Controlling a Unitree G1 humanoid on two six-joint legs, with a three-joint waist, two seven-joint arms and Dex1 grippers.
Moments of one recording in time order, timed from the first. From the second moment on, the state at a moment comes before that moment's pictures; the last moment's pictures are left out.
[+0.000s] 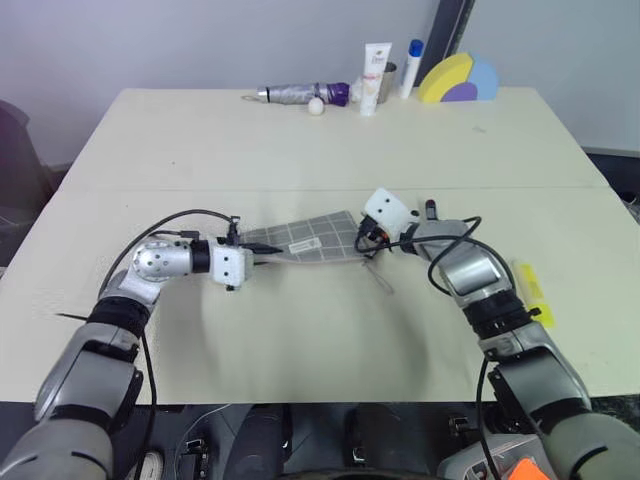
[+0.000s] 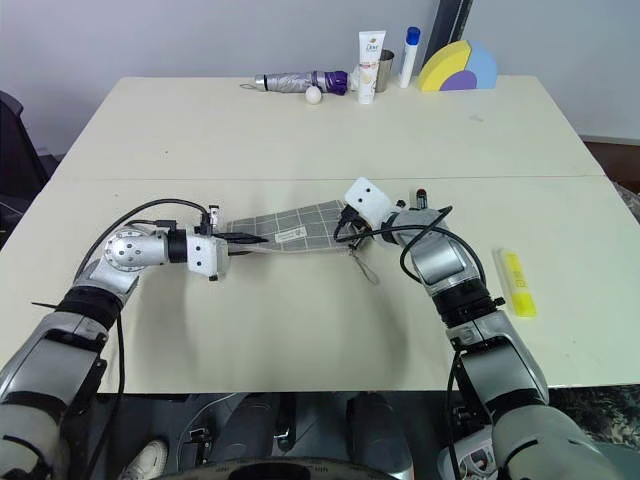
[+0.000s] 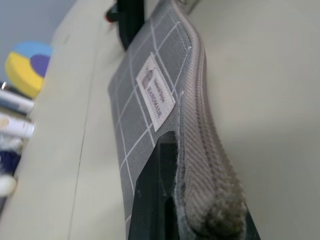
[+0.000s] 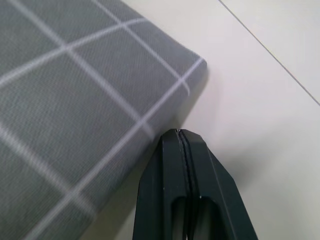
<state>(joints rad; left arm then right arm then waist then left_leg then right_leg) -0.65 0.63 -0.27 0.72 -0.07 -0.82 -1.02 -0.69 -0.44 0.27 0.25 -0.08 0.56 0.64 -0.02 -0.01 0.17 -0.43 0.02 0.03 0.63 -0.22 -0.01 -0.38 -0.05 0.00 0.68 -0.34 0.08</state>
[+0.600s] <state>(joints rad) -0.33 0.53 -0.14 -0.04 -0.21 0.04 -0.74 -0.46 -0.58 -0.04 -0.35 0.24 0.97 0.72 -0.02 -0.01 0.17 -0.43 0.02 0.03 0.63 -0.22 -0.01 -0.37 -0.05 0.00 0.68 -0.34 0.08</state>
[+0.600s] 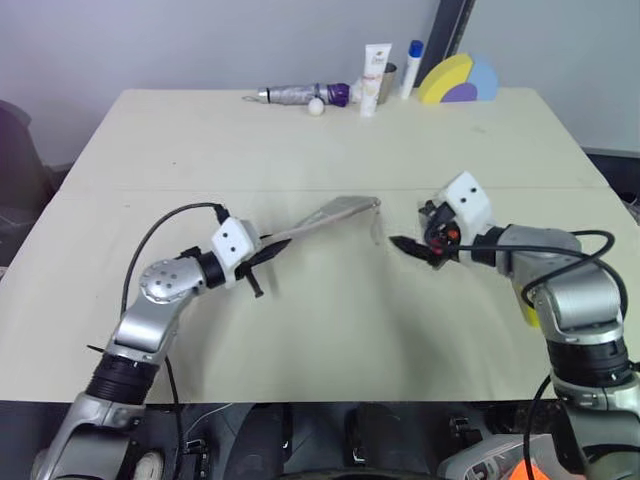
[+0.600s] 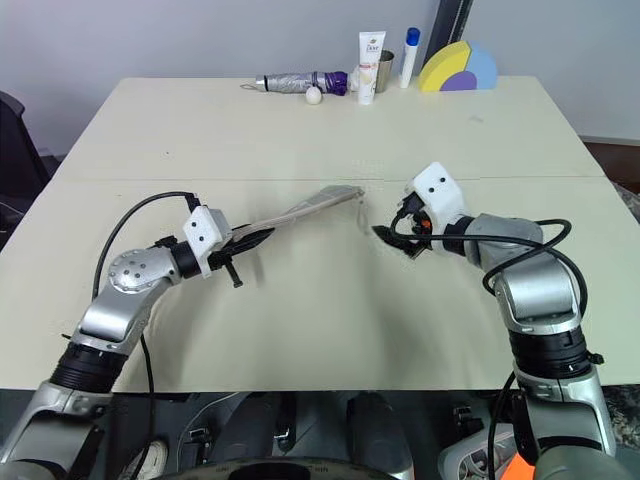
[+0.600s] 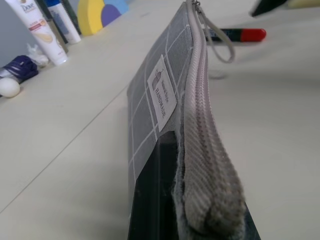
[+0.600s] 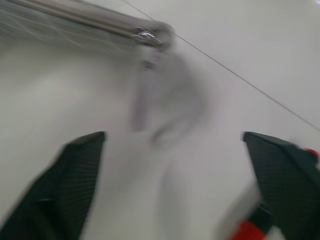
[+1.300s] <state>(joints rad) -0.32 0.47 -0.14 -0.06 -0.18 0.06 -0.73 -0.52 -0.44 0.01 -0.20 0.25 0.91 0.52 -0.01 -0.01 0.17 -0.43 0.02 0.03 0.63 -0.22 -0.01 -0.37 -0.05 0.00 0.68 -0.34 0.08</state>
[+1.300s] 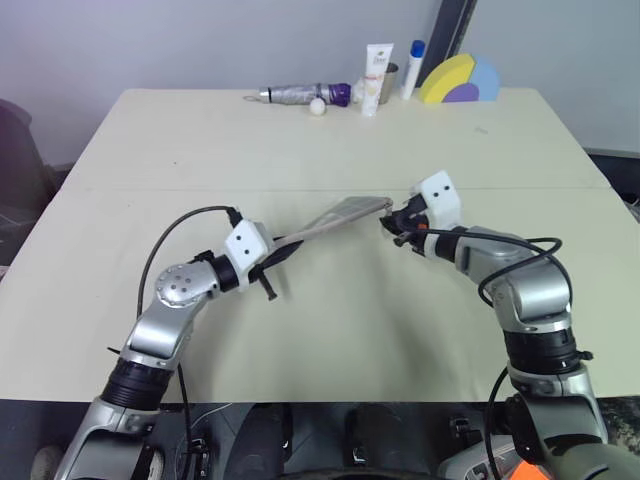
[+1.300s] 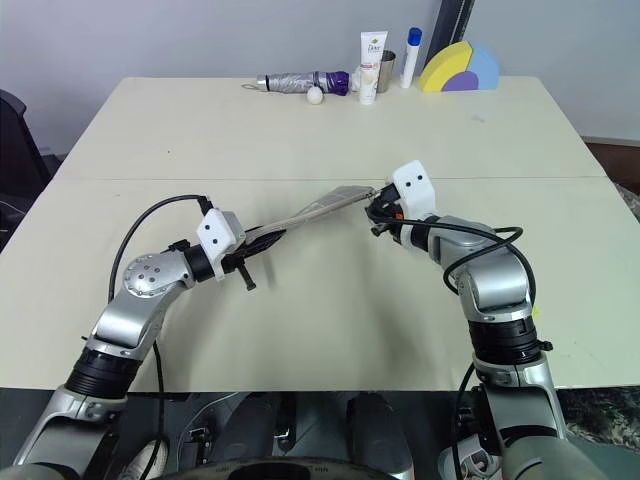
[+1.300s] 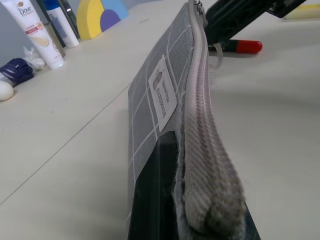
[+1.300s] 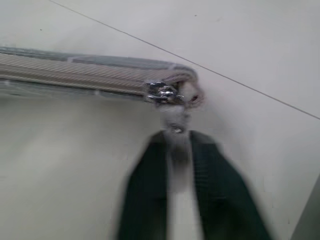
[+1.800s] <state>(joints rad) -0.33 0.33 -0.20 -0.04 -0.04 0.05 -0.62 -0.53 -0.49 0.22 -0.46 0.31 1.01 0.60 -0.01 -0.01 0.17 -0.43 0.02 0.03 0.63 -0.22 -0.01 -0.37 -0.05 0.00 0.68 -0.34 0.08</state>
